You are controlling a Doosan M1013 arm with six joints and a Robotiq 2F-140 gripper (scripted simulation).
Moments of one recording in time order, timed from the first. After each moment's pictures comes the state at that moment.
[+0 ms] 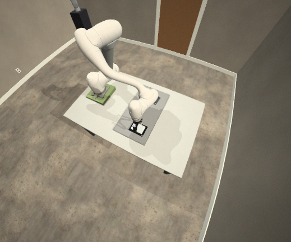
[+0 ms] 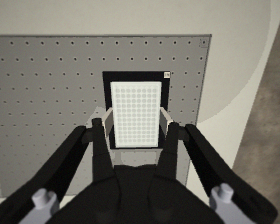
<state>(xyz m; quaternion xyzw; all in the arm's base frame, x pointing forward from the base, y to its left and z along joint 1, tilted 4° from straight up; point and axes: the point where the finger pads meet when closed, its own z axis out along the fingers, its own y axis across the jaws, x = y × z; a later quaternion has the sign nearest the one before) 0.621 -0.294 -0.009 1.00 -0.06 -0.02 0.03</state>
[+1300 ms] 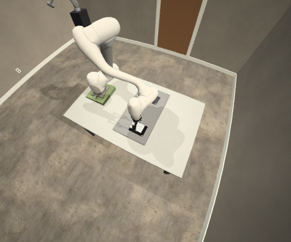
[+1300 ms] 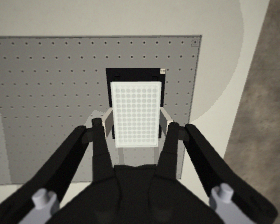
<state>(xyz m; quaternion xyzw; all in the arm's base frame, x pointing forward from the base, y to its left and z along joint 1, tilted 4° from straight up) 0.616 -0.292 0.023 1.00 -0.06 -0.03 0.03</state>
